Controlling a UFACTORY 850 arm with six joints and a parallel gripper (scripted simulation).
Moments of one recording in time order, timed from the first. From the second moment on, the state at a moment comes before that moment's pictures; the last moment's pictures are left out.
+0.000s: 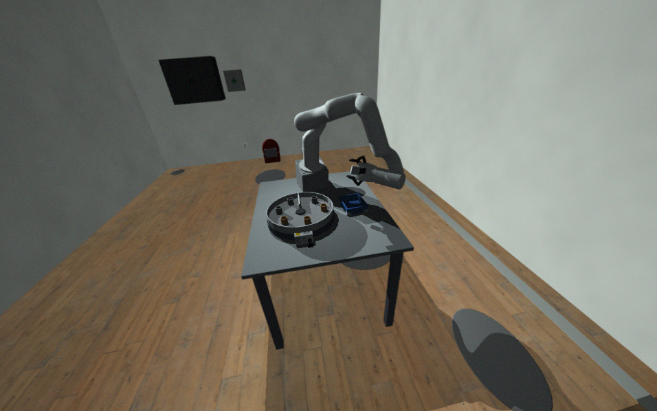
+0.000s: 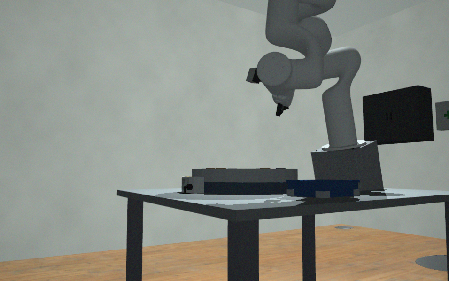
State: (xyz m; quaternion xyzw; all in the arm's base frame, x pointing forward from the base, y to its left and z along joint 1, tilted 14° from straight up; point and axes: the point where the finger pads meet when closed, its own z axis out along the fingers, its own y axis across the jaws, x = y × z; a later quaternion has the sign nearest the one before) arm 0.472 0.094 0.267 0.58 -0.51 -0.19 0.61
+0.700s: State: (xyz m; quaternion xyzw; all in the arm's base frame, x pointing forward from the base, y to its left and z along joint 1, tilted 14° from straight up) arm 0.431 0.066 0.221 0.63 -0.56 -0.39 0.36
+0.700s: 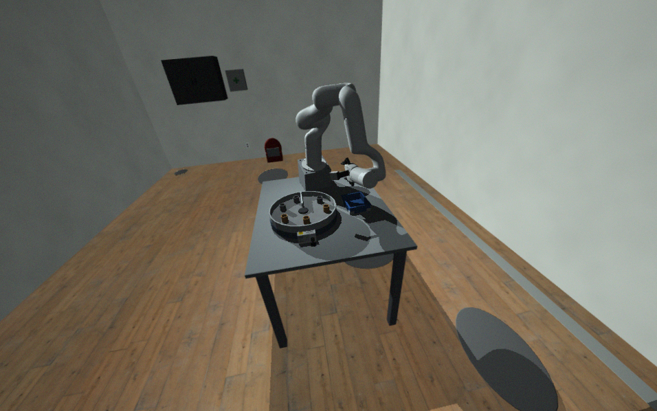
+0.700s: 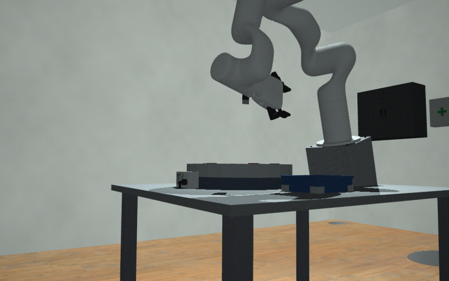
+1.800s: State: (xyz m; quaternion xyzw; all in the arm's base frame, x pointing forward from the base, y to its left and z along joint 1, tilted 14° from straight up) arm 0.445 0.016 0.175 0.58 -0.72 -0.37 -0.12
